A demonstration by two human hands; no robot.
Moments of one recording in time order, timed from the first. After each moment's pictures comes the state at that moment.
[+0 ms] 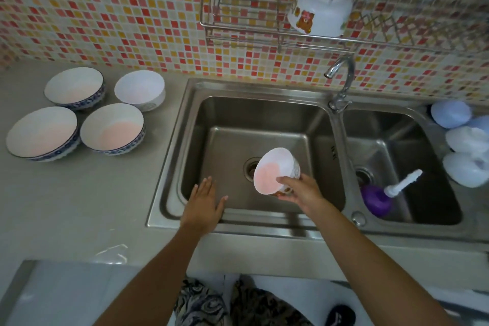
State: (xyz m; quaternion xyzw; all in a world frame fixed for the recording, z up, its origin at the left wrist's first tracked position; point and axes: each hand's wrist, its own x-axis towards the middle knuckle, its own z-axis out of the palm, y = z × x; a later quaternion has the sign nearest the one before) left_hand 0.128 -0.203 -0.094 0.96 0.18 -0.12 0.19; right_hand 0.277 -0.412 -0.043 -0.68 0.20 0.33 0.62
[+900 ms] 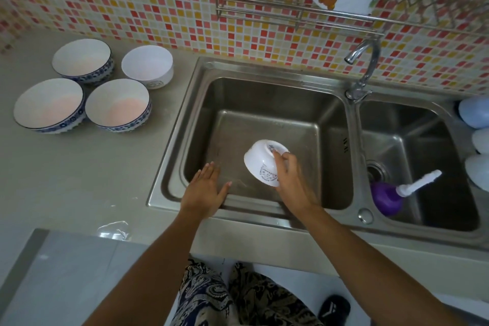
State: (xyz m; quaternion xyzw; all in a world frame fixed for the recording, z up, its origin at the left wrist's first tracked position) left_hand 0.128 -0.202 -0.100 0.96 0.20 -0.09 0.19; right_hand 0.255 -0.407 -0.071 -0.93 -0.35 0.06 0.12
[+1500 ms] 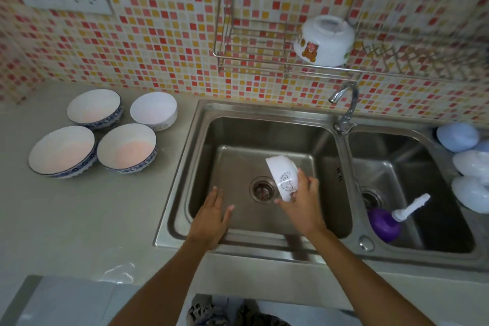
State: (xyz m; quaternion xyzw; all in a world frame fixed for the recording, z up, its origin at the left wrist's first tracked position) left_hand 0.139 -0.198 -0.065 0.93 0.21 -0.07 0.28; right_hand 0.264 -0.397 -0.019 -0.91 -0.14 0.08 0.39
